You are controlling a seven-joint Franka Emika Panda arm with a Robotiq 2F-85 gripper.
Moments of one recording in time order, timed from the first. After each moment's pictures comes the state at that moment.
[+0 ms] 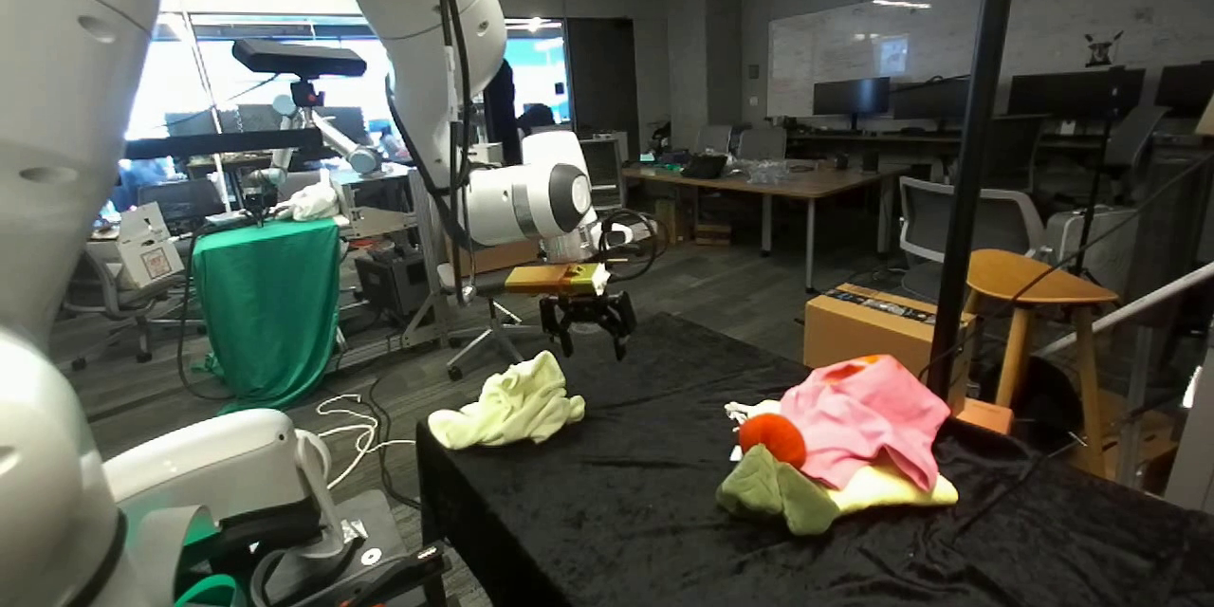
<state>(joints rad) 0.38 0.44 0.16 -2.06 -0.34 2.52 0.20</state>
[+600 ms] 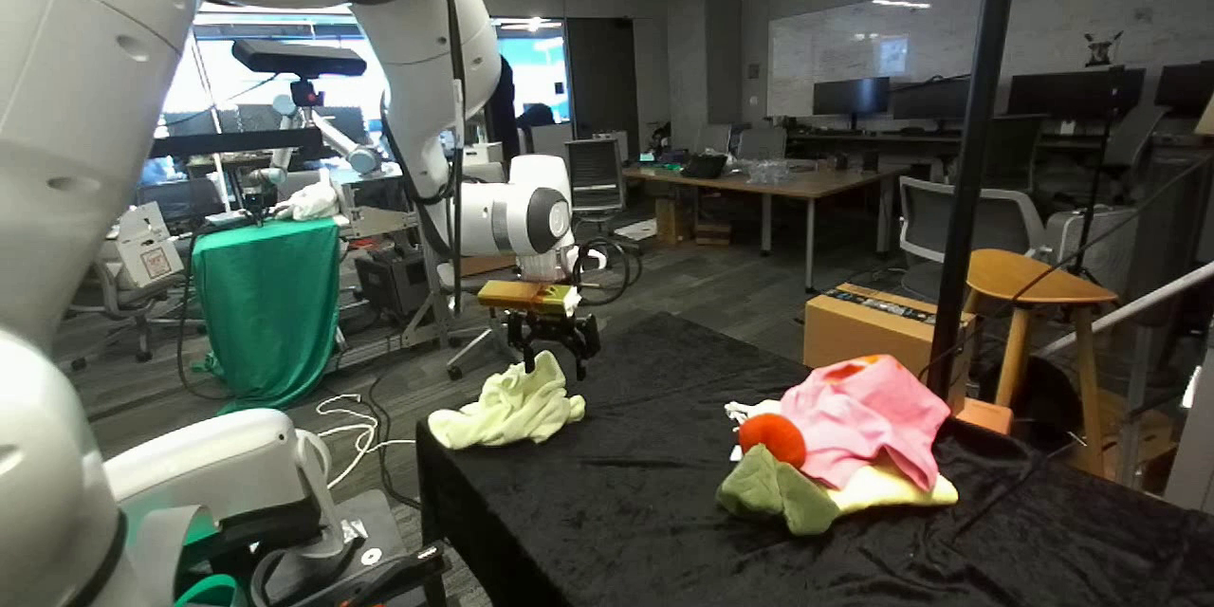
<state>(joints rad) 0.38 0.51 0.23 -2.05 -0.23 2.48 0.14</state>
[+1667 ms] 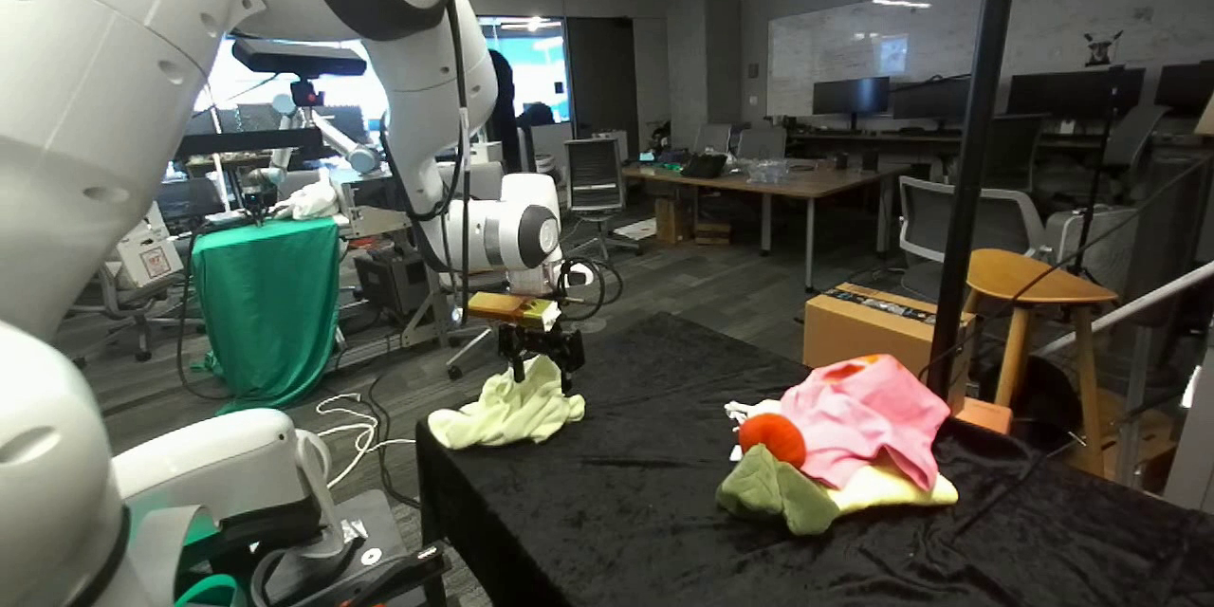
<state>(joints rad) 0.46 0.59 0.20 -1.99 -0.21 2.49 0.25</state>
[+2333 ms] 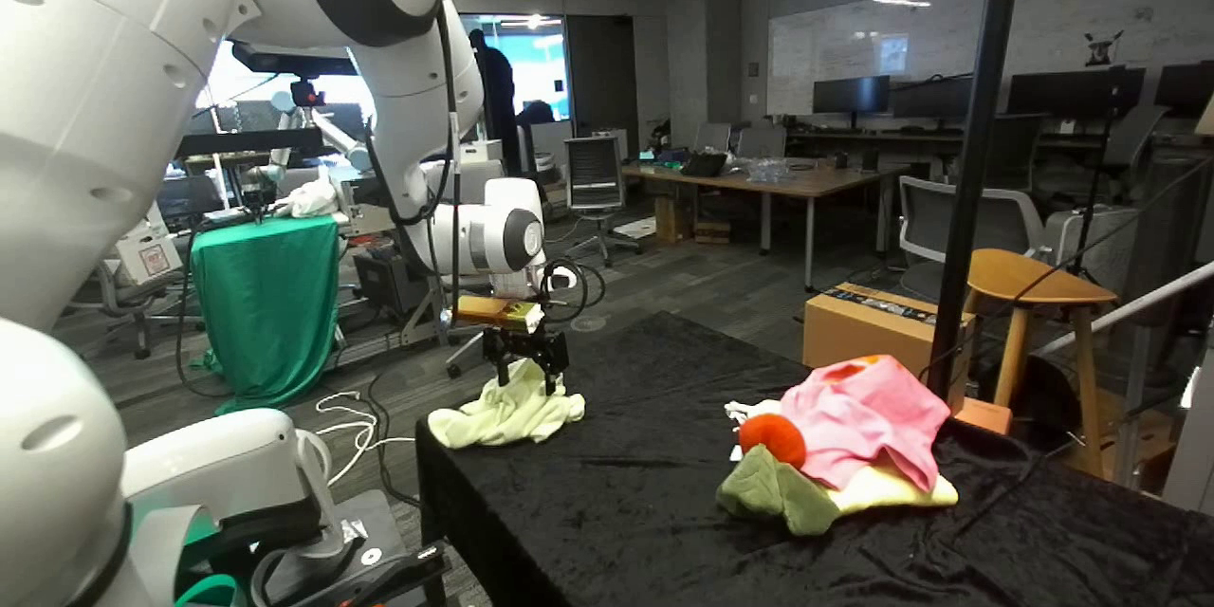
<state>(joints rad) 0.51 0.60 0.20 -1.99 -0.21 2.48 0.27</state>
